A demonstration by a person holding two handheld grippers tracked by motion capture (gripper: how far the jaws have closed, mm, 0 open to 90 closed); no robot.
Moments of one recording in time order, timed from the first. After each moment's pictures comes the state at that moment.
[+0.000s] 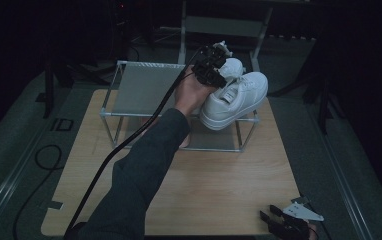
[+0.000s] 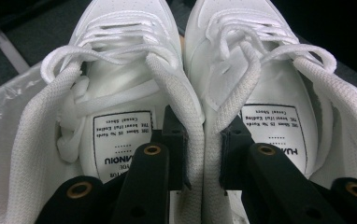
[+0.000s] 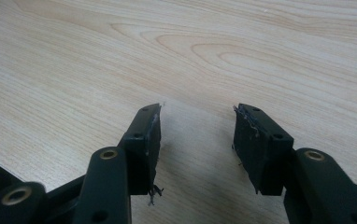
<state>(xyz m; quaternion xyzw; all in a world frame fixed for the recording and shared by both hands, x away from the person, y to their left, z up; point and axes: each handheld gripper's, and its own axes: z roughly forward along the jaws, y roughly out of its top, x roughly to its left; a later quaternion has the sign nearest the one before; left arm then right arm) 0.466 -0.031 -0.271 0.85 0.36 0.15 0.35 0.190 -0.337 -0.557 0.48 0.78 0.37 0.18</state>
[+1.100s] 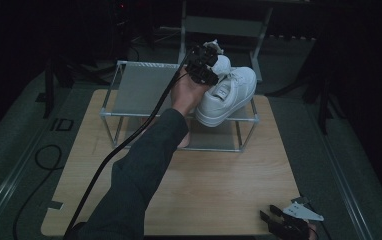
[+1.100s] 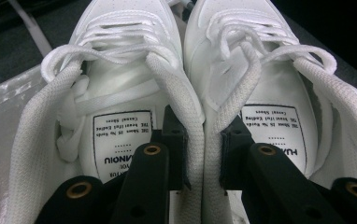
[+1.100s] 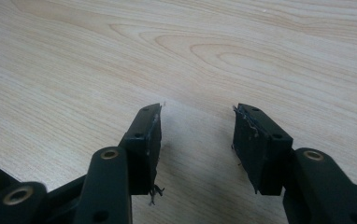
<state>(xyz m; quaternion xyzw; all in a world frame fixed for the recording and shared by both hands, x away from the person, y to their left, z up) 0.475 -0.018 -0.278 0.83 0.41 0.17 0.34 0.191 -0.337 -0.557 0.48 0.78 0.37 0.18</state>
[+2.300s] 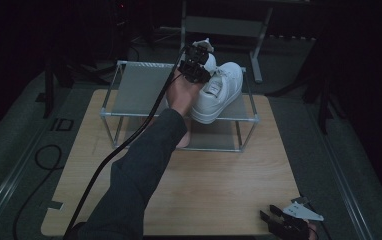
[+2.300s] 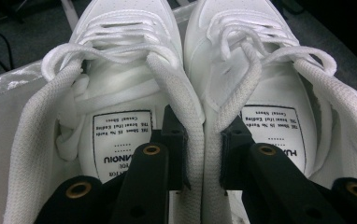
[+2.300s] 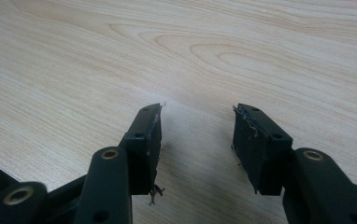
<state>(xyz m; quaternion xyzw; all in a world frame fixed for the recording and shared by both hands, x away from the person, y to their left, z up) 0.481 -0.004 -0.283 0.79 0.48 0.19 0.32 0.191 -0.336 -0.557 0.48 0.78 0.37 0.18</state>
